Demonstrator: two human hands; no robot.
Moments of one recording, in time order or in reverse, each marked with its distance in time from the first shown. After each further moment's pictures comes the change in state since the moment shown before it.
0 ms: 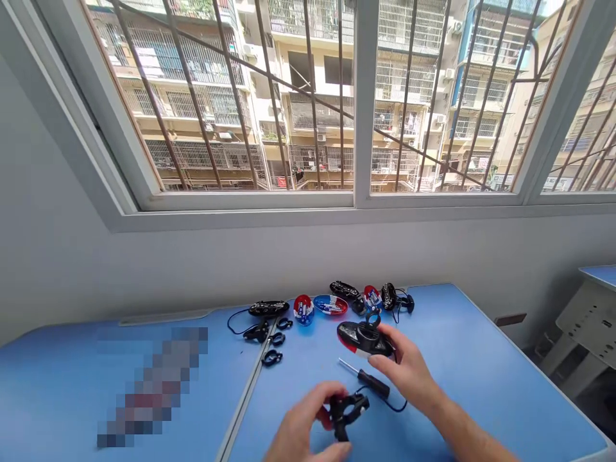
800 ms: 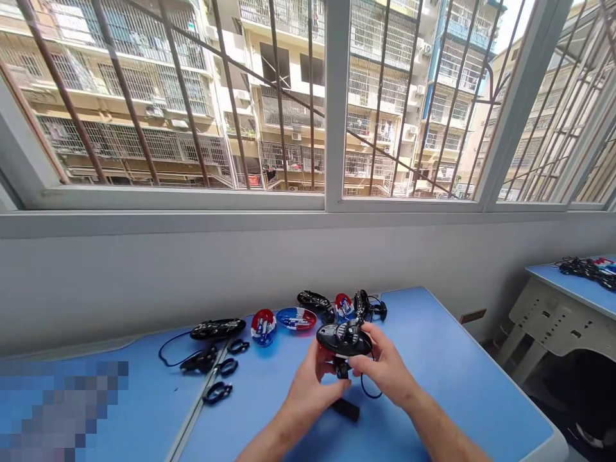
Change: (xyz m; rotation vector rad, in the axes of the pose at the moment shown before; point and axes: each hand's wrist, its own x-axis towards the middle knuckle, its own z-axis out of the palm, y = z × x) left_hand 0.105 0.004 0.047 -0.476 0.080 0.062; right_hand 0.022 0.012 -0.019 0.218 -0.054 0.090
